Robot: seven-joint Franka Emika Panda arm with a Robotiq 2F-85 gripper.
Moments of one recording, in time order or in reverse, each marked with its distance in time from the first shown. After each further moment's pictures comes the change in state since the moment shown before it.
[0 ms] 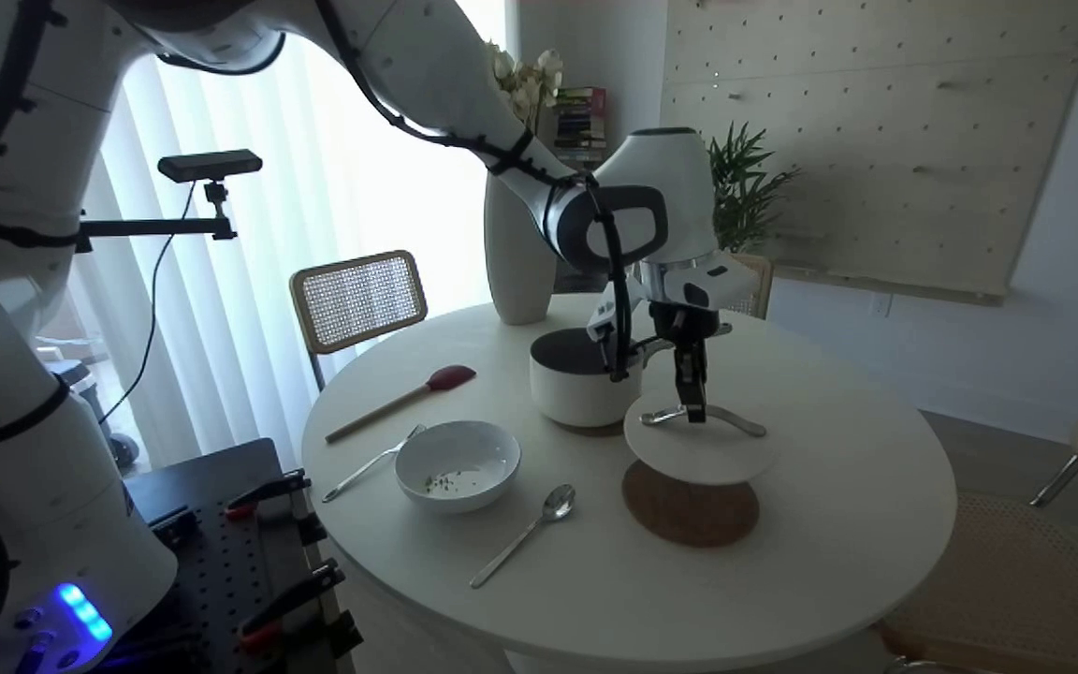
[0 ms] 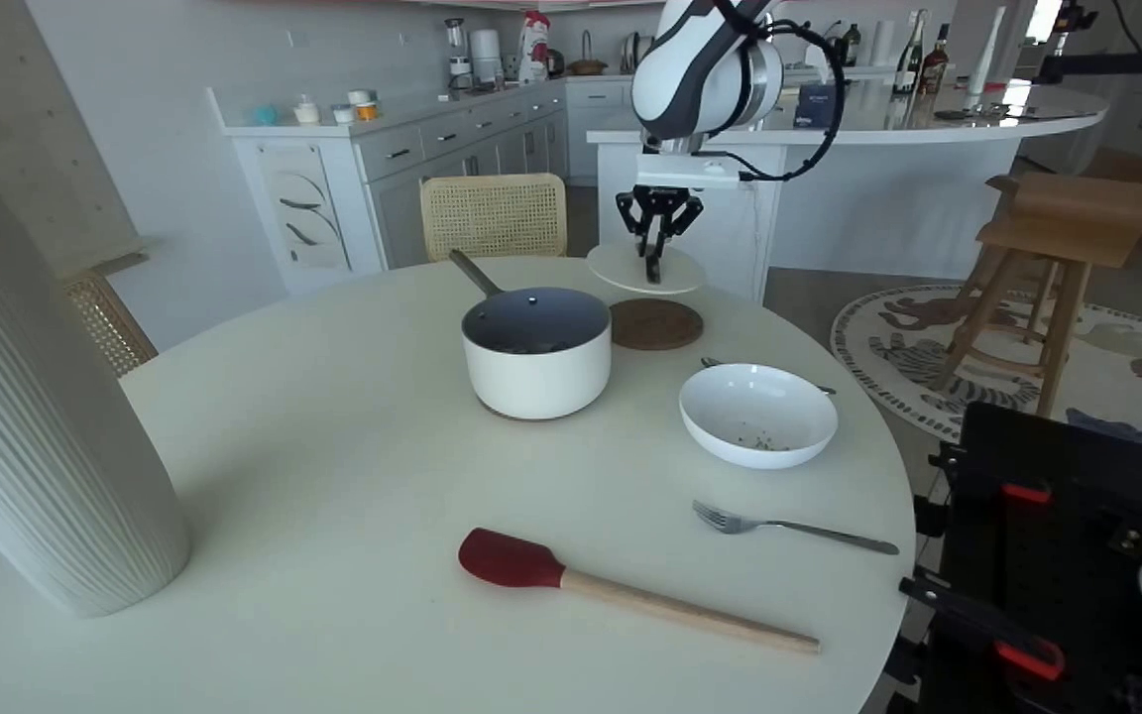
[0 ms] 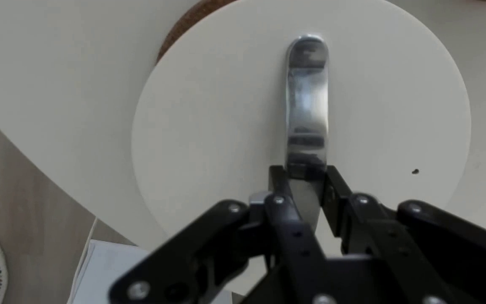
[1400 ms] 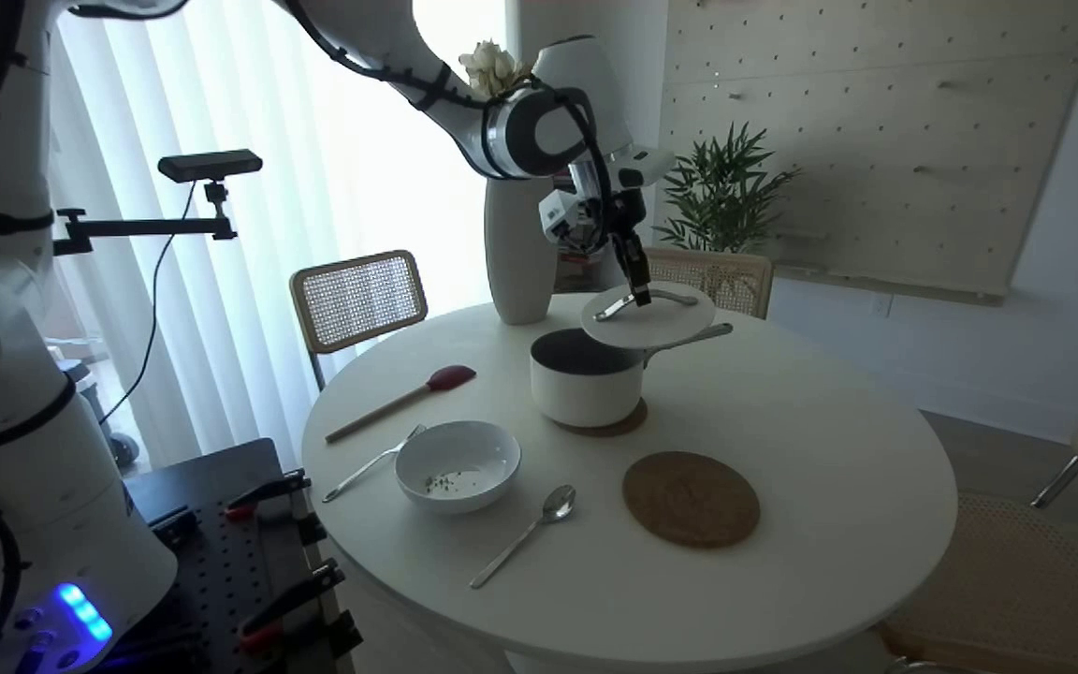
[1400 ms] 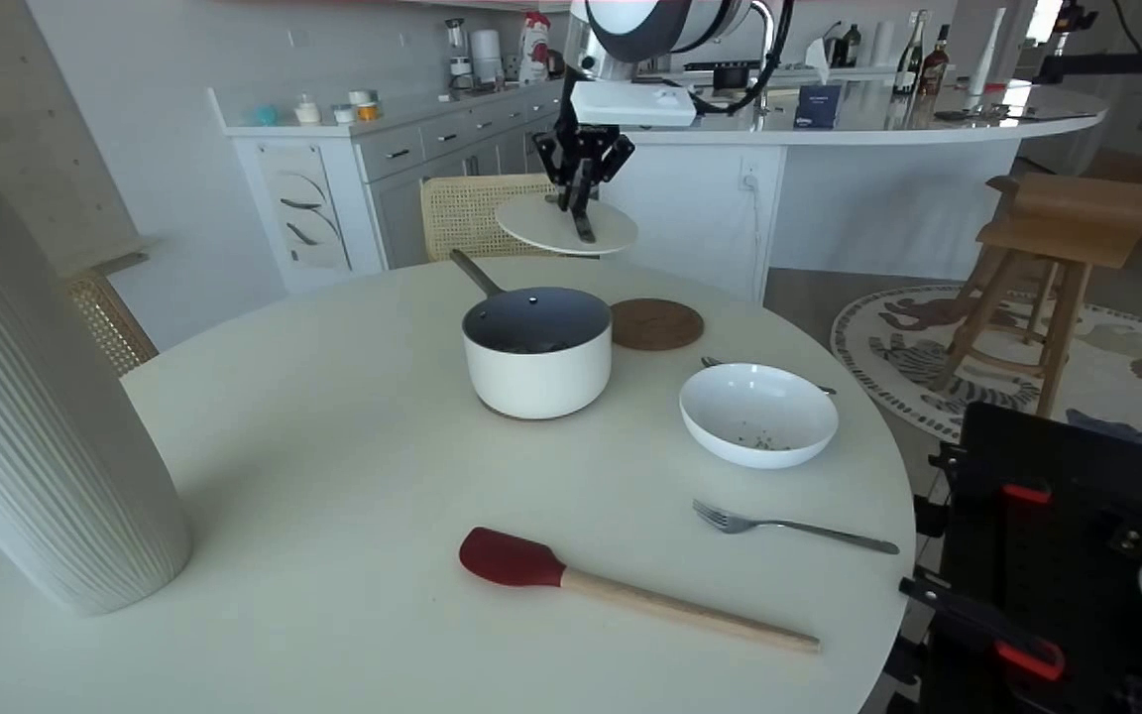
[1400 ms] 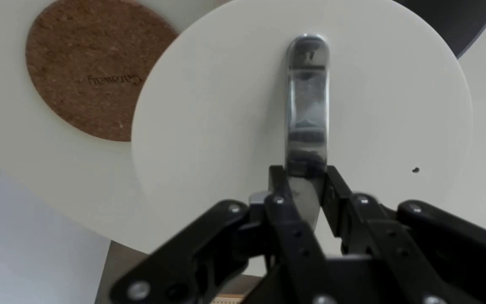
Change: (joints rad) arm 0.134 -0.201 0.106 -0.054 -0.182 -0.009 0.000
